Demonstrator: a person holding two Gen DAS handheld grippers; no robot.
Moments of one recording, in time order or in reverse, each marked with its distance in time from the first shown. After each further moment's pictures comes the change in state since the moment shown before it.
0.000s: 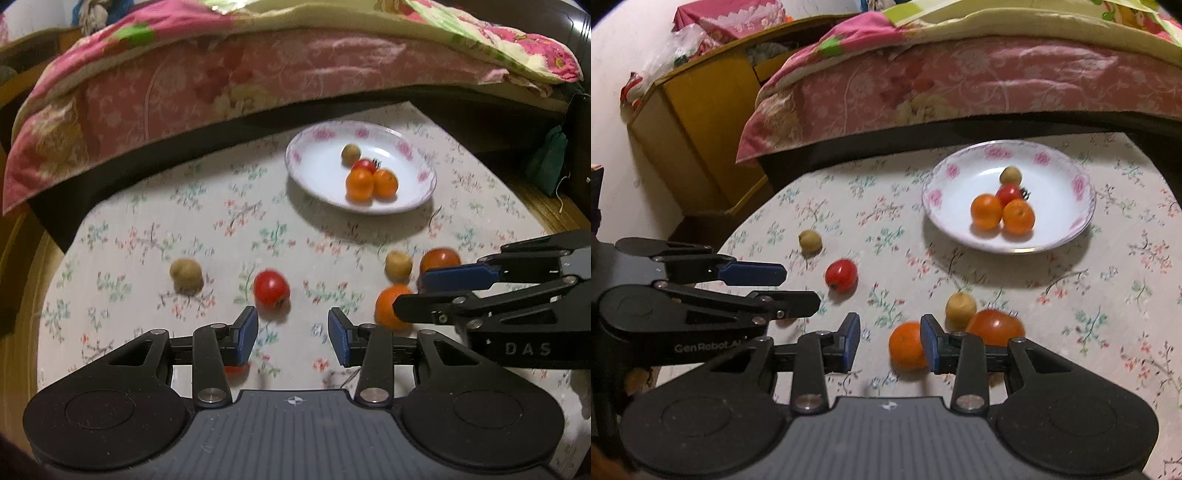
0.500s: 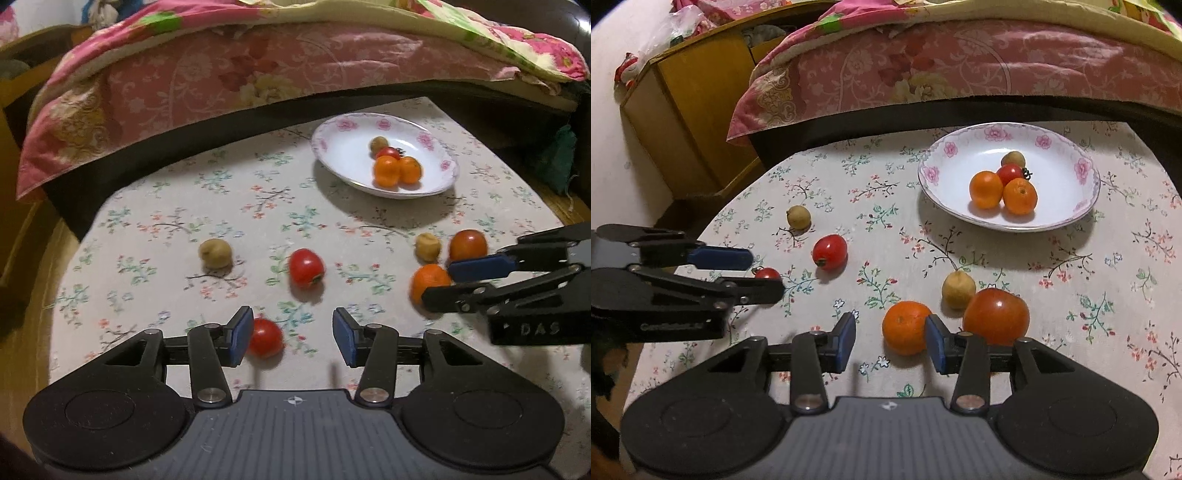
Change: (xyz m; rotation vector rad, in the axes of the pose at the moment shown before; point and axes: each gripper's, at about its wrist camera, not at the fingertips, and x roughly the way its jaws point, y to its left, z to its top) left arm -0.001 0.021 -0.018 -0.012 -0.018 0.045; right arm 0.017 0.002 -0.011 -0.032 0.028 -0.038
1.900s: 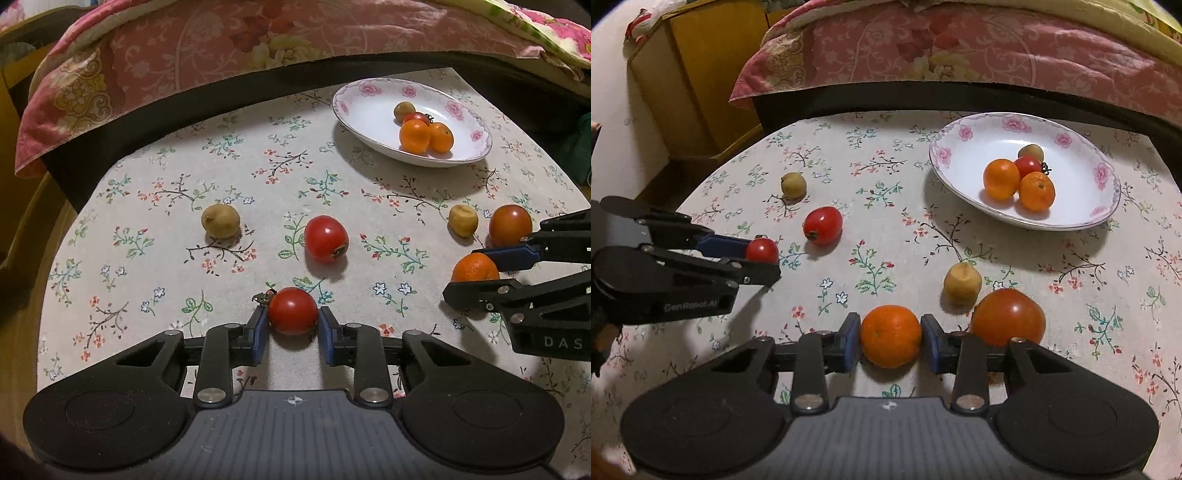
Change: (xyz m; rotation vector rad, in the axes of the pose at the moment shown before) left arm 0.033 0.001 -0.008 -0.008 0.072 0.039; right arm 0.023 0.006 -0.003 -0.119 0.055 -0.030
